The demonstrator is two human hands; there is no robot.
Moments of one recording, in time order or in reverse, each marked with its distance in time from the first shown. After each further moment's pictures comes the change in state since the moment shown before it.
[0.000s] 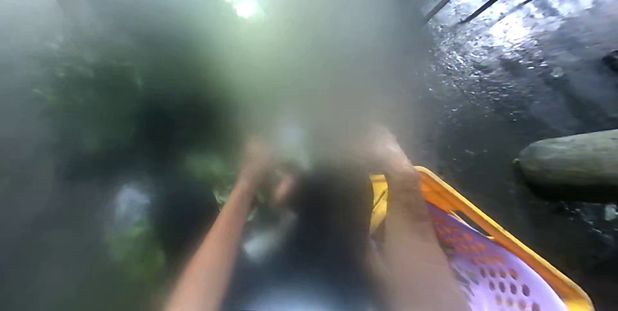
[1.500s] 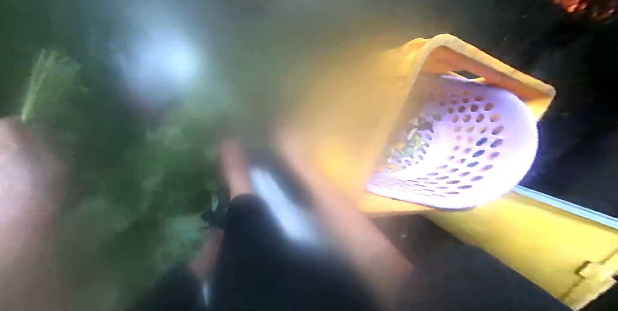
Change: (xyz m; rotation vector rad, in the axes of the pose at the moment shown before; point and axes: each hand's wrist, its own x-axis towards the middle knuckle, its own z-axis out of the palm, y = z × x) left_hand 0.207 -0.057 -0.026 1.842 -0.076 -0.274; right_hand 0.033 0.234 0.272 0.067 0.063 0.628
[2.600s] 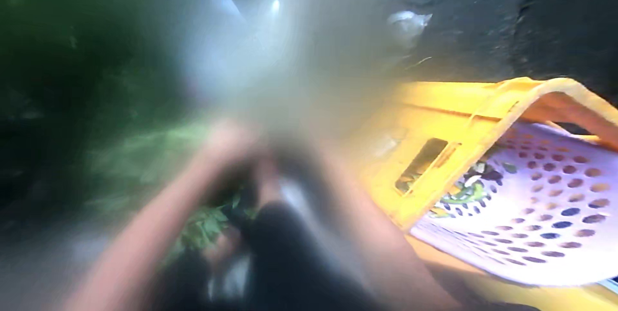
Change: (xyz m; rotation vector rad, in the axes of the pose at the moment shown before) left_hand 0.061 0.035 0.163 0.226 -0.114 1.056; right_hand 0.052 -0.095 -0.007 0.700 -0.348 -0.027
